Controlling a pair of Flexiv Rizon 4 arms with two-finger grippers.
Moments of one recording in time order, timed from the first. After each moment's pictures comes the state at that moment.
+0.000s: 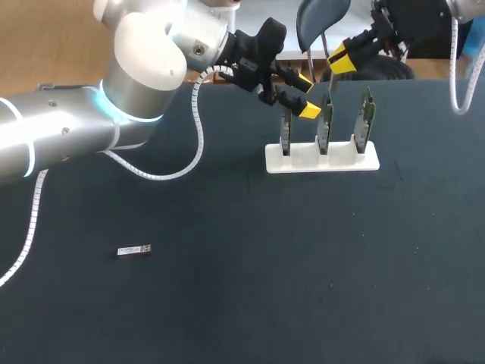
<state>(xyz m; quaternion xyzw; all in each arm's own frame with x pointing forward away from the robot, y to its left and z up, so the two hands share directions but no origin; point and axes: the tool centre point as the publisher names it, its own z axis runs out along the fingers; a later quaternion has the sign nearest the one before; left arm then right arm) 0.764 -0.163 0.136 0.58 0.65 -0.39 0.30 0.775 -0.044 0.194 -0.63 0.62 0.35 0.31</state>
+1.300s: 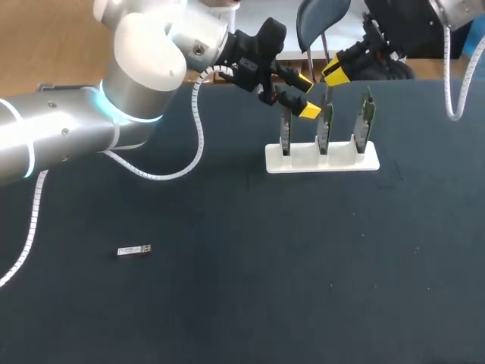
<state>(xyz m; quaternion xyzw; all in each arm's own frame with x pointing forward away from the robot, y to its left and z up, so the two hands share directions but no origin) 0.764 -0.163 0.136 0.58 0.65 -0.39 0.30 0.773 -0.038 0.173 -0.65 0.62 0.34 0.29</state>
